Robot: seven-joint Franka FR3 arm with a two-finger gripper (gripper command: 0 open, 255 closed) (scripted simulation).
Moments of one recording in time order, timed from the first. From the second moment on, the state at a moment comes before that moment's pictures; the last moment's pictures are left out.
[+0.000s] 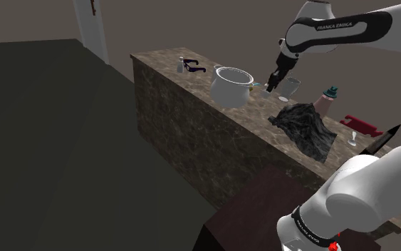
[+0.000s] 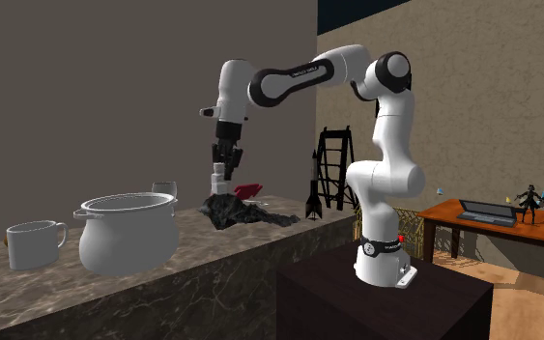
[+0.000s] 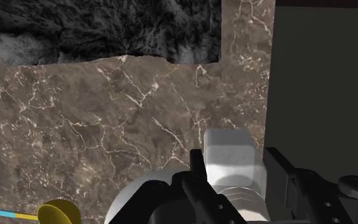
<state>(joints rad) -0.03 -0.30 -0.48 -2.19 -0.20 2.05 -0.49</state>
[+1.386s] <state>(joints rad) -0.25 -0.54 -0.77 -2.28 -0.38 1.99 -0.90</state>
